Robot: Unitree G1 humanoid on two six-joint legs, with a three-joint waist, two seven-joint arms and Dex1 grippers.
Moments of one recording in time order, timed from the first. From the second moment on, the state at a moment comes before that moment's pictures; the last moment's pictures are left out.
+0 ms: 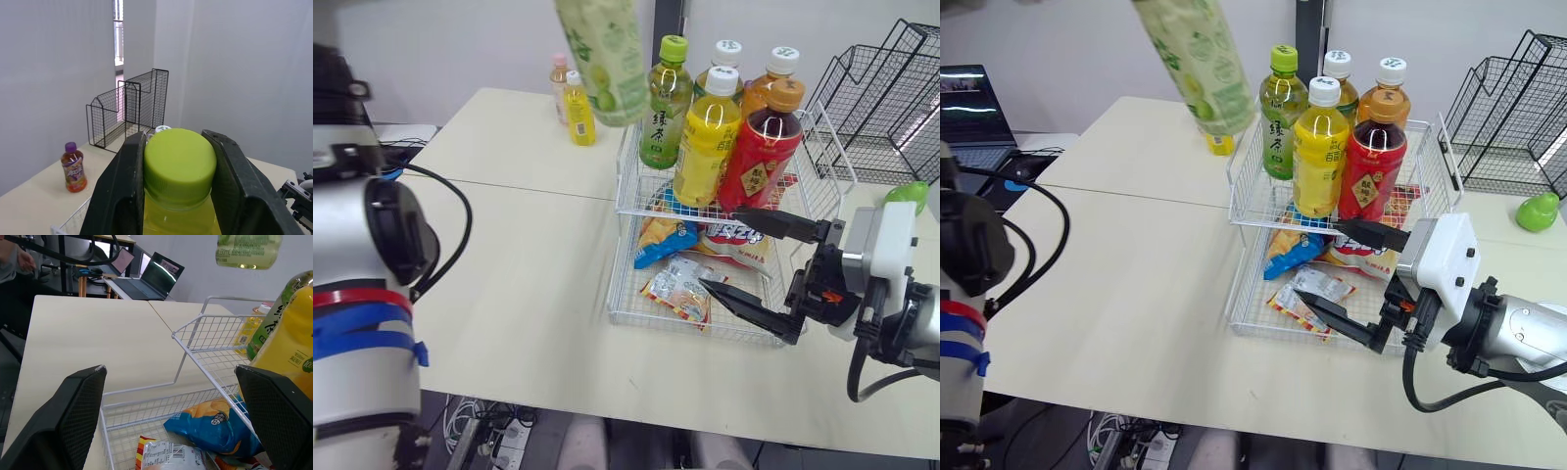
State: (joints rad) left arm -1.71 0.70 0.03 0.64 -0.49 0.99 -1.27; right arm -0.17 -0.99 -0.29 -0.98 1.13 0.62 0.33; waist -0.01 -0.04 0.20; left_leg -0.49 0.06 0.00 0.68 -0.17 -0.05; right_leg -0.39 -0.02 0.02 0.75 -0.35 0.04
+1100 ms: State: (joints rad) left arm -1.52 0.52 -0.08 0.63 -0.37 0.77 -1.31; right arm -0.17 -1.01 -0.34 -0.98 1.22 0.62 0.22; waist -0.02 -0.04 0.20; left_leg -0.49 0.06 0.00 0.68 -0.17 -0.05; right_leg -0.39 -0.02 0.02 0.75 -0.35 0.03
